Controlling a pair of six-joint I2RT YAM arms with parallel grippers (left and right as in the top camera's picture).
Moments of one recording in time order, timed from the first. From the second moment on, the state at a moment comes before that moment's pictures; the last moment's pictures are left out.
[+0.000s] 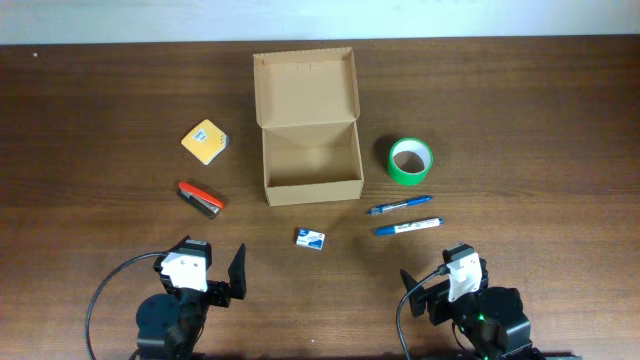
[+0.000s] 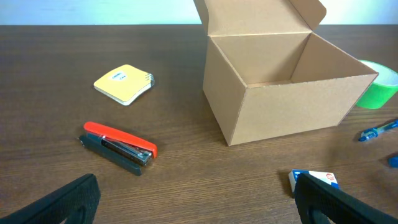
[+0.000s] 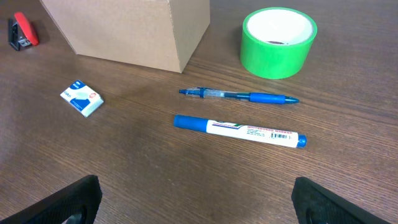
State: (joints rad) left arm -0.09 0.02 0.14 -0.46 0.11 -0.05; right arm 0.34 0.02 0.17 -0.66 -0.09 0.05
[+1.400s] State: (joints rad) left arm -0.09 0.02 0.14 -0.46 0.11 -0.05; right arm 0.34 0.07 0.19 -0.28 -0.14 0.58
